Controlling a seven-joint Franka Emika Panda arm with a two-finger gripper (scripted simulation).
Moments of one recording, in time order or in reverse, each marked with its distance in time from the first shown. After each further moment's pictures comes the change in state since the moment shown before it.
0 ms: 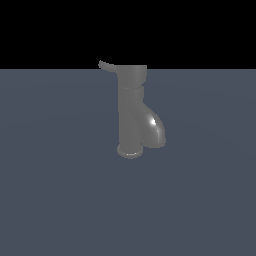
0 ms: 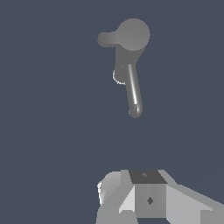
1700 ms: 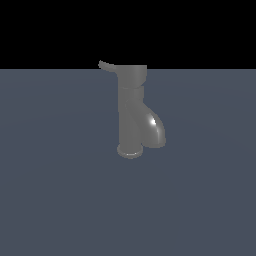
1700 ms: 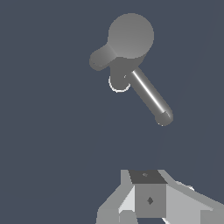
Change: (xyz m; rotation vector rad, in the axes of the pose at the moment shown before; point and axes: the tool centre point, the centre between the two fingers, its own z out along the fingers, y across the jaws) arm 0.084 -0.065 0.076 -0.005 -0.010 0.485
